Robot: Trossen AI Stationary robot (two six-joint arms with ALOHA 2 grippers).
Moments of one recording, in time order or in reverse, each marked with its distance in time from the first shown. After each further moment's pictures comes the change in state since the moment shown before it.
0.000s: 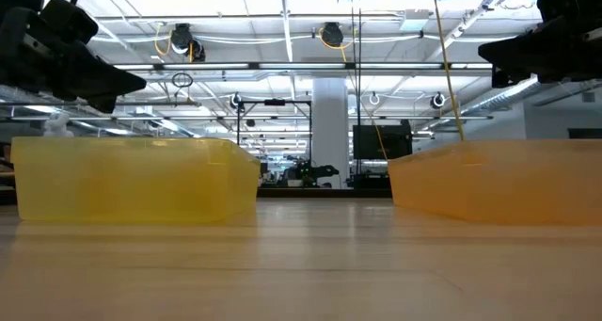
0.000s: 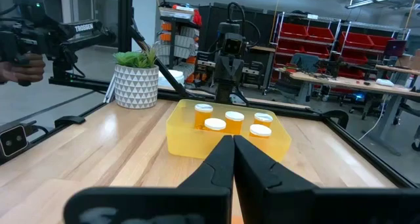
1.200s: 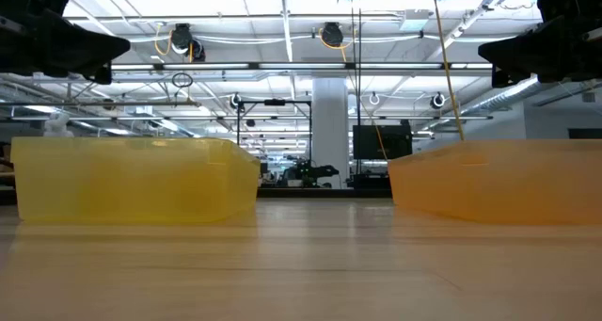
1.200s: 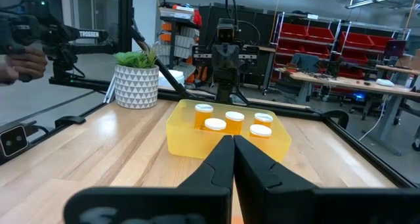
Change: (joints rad) left arm -0.111 -0.198 0.001 -0.033 -0.043 0.211; right arm 0.000 0.000 0.000 0.000 -0.001 0.000
